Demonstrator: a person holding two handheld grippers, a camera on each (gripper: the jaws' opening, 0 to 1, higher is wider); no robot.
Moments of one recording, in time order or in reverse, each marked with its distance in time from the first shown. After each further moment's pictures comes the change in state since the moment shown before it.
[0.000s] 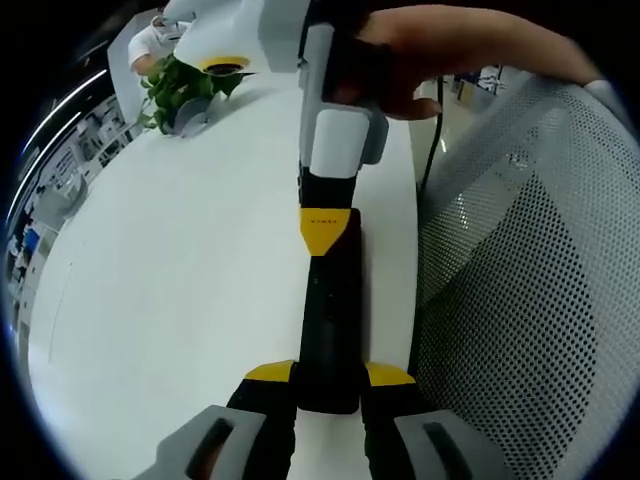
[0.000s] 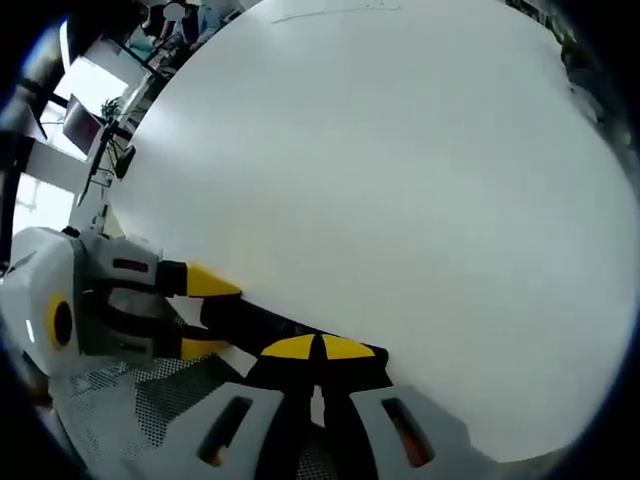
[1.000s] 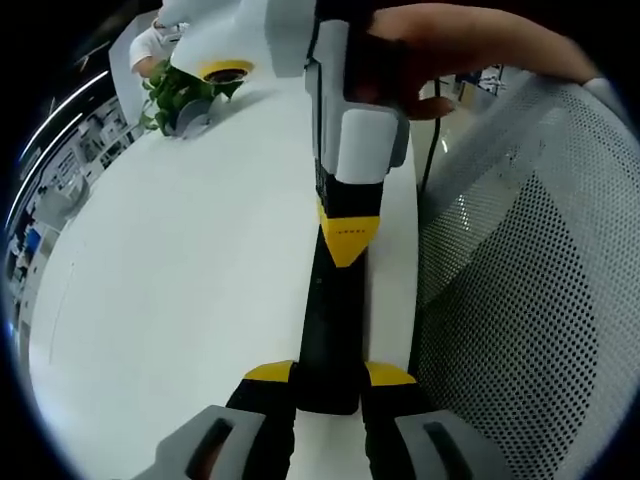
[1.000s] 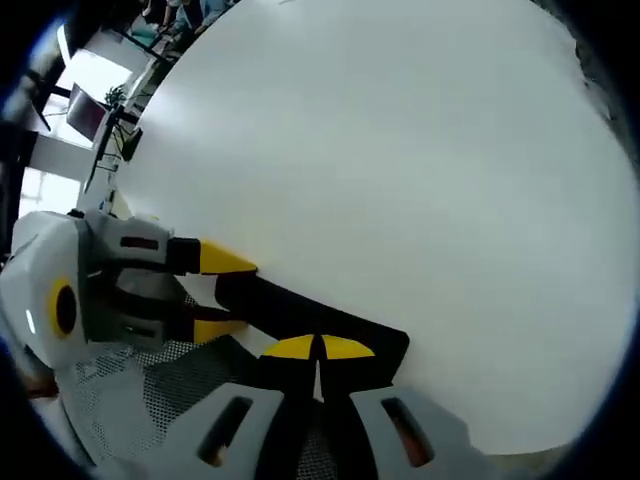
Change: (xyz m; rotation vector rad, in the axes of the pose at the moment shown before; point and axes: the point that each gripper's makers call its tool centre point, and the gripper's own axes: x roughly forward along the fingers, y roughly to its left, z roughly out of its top) left arm 0.000 -0.001 0.001 -0.004 -0.007 0.008; right arm 0.001 0.015 -0.017 -0.035 0.080 0.024
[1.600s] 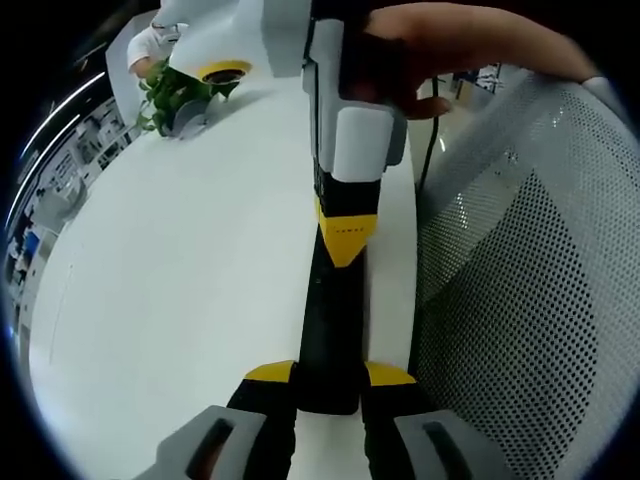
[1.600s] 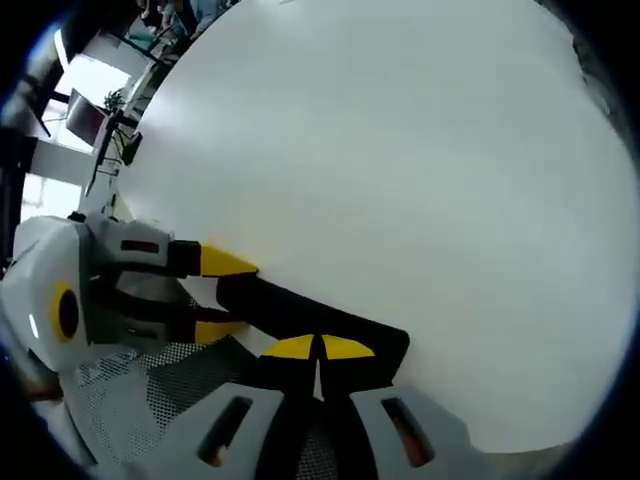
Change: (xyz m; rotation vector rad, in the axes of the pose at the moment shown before) left arm 0.000 0.000 0.000 0.012 0.008 -0.007; right arm 0.000 -0.001 0.000 0.017 -0.004 0.022
